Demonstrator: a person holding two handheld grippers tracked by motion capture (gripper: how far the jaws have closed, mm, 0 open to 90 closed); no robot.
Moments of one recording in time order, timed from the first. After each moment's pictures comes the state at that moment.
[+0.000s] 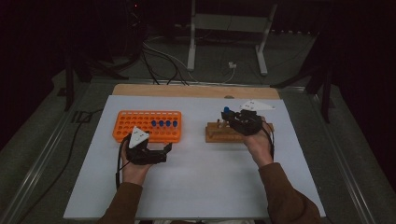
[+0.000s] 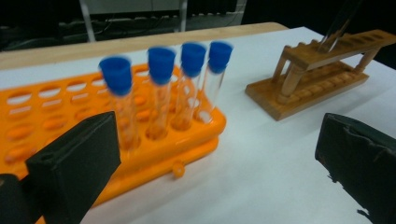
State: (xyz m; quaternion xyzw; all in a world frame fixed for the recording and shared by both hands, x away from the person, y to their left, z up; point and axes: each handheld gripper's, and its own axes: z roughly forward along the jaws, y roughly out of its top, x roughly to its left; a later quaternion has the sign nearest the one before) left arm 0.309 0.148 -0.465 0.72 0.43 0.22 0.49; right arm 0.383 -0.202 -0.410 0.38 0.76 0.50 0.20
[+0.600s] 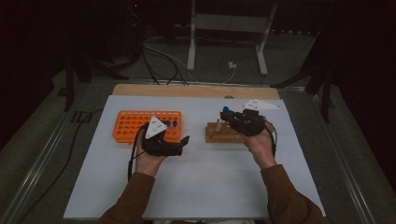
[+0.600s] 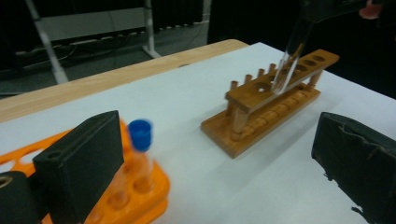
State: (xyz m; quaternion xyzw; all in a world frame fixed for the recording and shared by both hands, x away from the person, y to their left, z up) left arm 0.326 0.101 -0.435 0.75 0.37 0.20 0.51; right arm 0.370 -0.200 -0.396 0.35 0.76 0.52 0.17
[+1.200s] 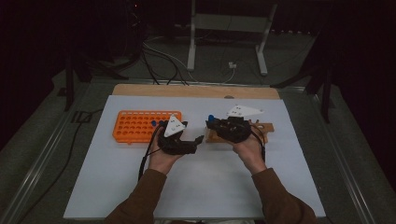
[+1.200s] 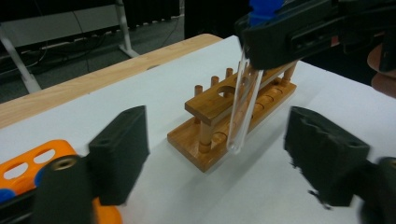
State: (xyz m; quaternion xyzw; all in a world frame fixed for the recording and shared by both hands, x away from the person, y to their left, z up) left arm 0.333 0.063 -0.437 0.77 0.33 0.19 0.51; right arm 0.358 -0.162 -0.406 0.32 0.79 0.51 0.14
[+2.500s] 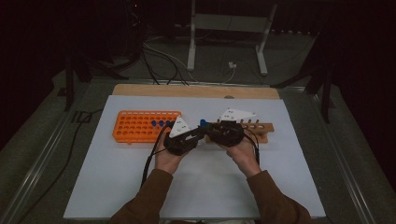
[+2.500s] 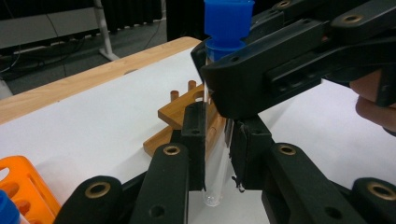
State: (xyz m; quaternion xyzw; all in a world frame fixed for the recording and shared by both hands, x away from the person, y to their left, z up) left arm 0.336 0.052 -0.443 0.78 0.31 0.16 0.53; right arm 0.351 -0.147 -0.409 0.30 0.79 0.52 0.11
